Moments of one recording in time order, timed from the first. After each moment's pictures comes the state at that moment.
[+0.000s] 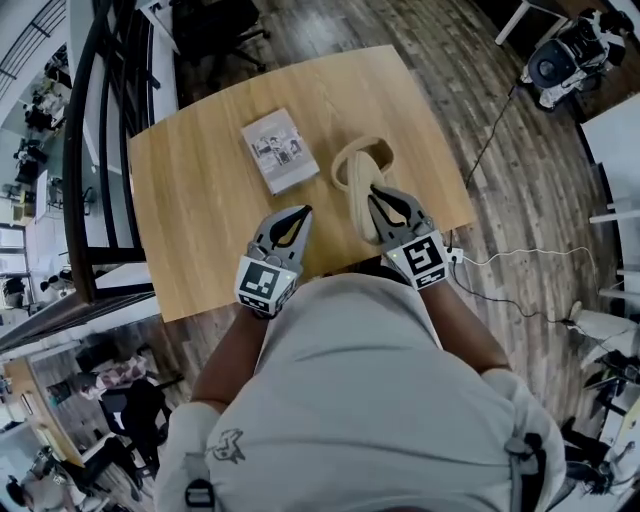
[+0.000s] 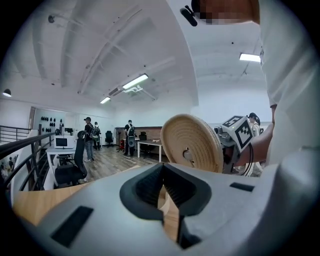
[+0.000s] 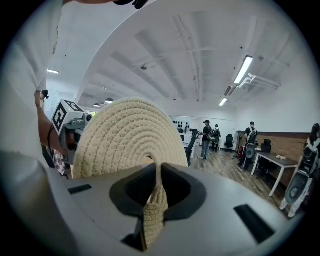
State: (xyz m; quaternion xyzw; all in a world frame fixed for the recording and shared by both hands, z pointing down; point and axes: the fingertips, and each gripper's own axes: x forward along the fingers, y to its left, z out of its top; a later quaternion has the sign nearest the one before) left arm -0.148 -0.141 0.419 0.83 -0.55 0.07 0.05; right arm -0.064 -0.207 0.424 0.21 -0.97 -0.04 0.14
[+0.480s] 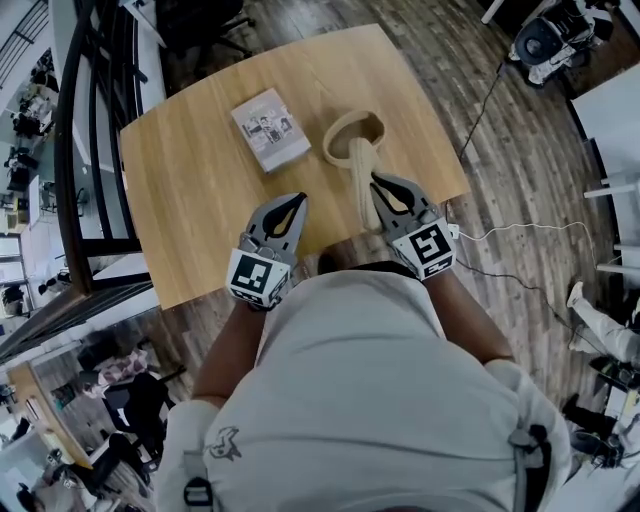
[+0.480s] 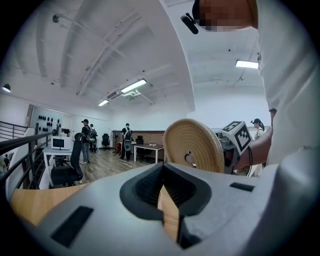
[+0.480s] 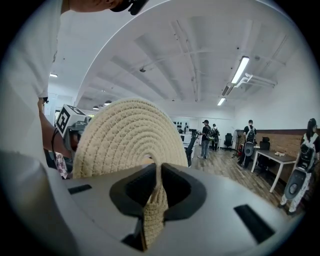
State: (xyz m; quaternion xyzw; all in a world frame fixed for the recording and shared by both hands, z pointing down) left arm -0.133 -0.102 0.400 0.84 -0.54 0.04 0.04; right arm -0.038 -0.165 0.411 0.22 -0.97 -0.03 0.13
